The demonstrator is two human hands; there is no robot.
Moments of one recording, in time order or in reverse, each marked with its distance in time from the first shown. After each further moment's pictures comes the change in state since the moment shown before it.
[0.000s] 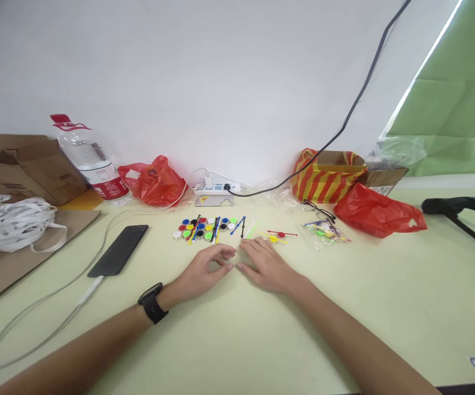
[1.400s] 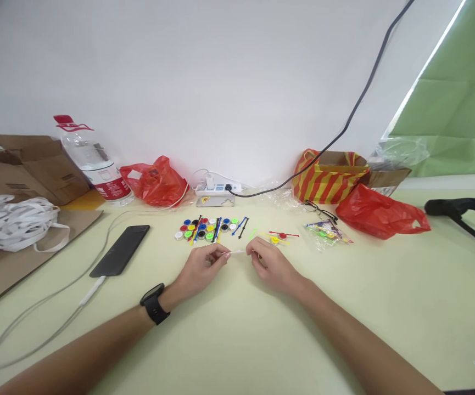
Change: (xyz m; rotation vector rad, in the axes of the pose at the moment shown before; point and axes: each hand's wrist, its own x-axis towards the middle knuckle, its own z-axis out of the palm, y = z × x) left_hand 0.002 -0.004 -0.001 0.025 0.147 -0.109; right_hand 0.000 -0.001 -0.005 0.254 0.145 0.080
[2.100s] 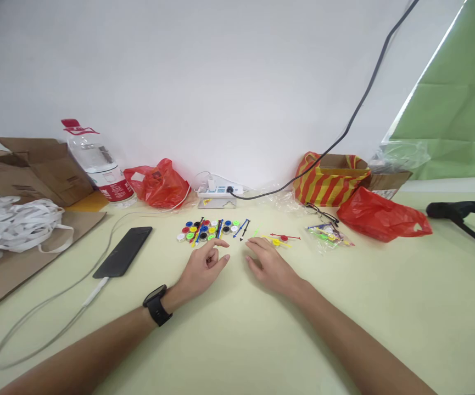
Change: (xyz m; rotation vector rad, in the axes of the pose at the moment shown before) left_hand -0.002 0.004 -0.002 0.048 0.080 -0.020; right_hand 0.001 0.019 0.018 -0.201 0.027 -0.037
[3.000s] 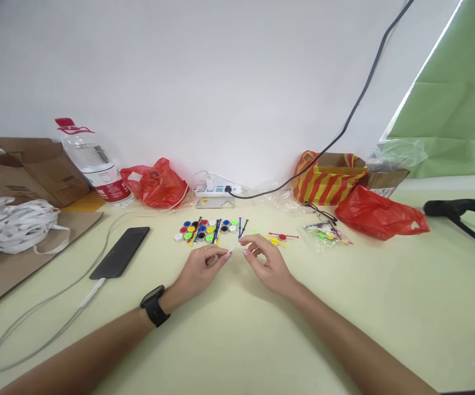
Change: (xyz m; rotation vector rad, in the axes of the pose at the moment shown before) left_hand 0.003 -0.001 0.001 0.118 -0.014 0.099; right_hand 0.004 -0.029 -0.013 0.576 0.141 0.178
